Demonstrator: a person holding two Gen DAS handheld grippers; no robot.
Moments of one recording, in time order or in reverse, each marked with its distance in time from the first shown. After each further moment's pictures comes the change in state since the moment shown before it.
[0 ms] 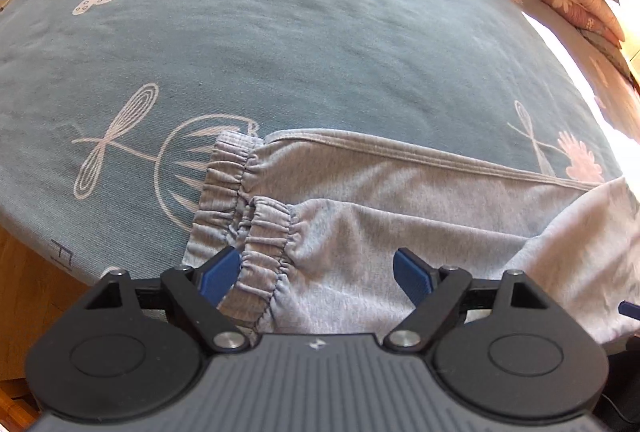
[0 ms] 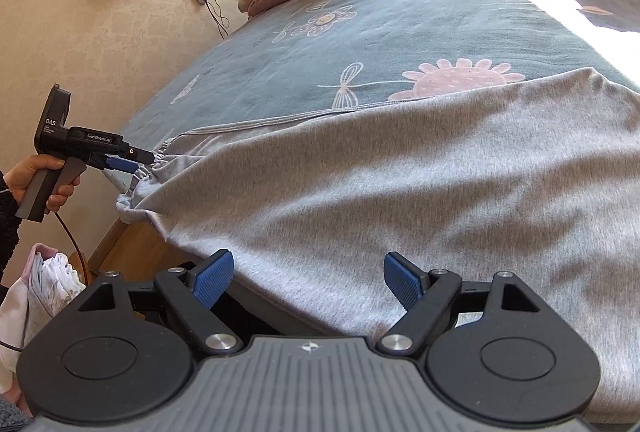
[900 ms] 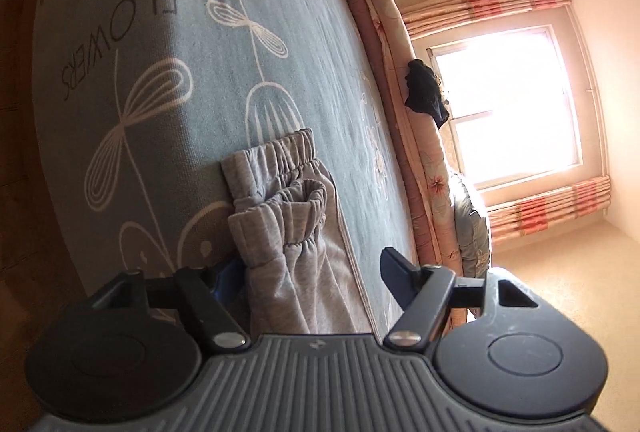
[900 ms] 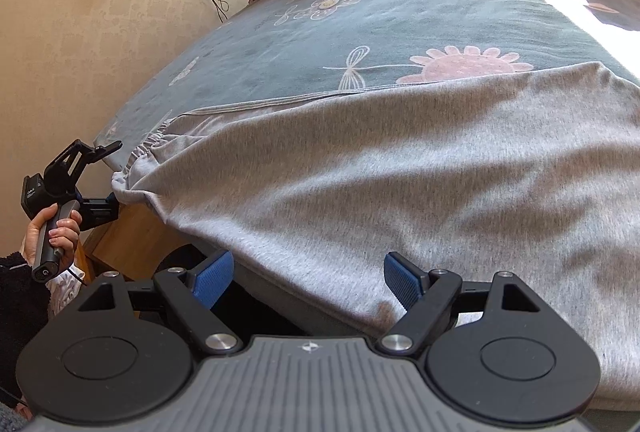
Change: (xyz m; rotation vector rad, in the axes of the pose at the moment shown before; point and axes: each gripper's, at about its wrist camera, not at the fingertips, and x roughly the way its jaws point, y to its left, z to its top) left arm 0.062 0.107 -0.112 -0.823 -0.441 -0.540; right arm 0.005 0.009 -0.005 -0.018 0.040 -0.024
